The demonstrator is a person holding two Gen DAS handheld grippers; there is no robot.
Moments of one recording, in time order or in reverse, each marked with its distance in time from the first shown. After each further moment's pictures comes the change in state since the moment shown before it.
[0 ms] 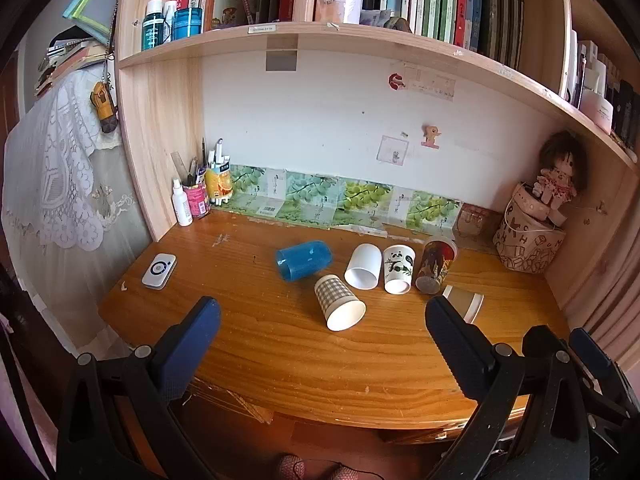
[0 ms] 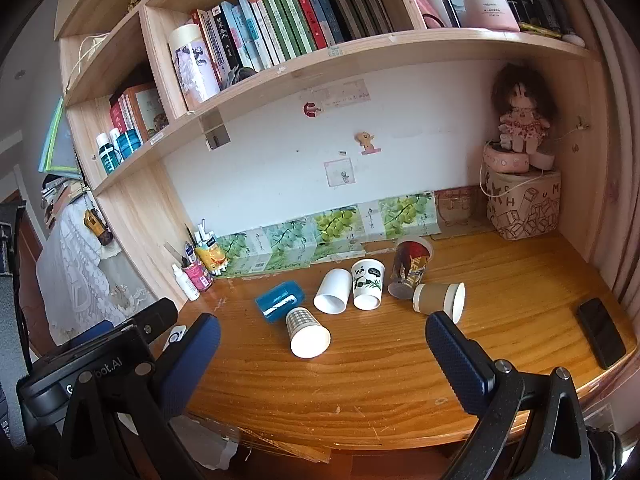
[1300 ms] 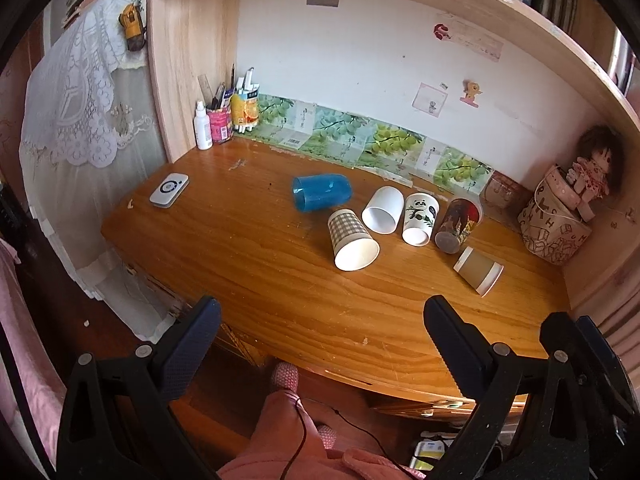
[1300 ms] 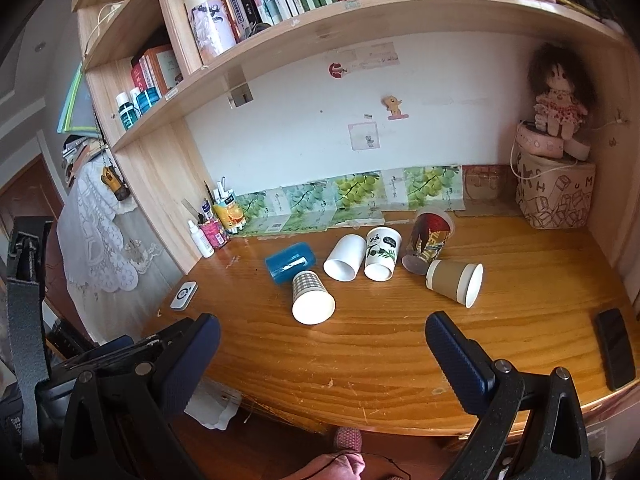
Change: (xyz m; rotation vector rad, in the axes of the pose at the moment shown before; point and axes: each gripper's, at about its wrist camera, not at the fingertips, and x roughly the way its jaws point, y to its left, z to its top) left arm 0.033 -0.005 -0.040 -0.160 0.185 0.086; right arm 0.026 -0.025 -0.007 -0.106 0.120 0.107
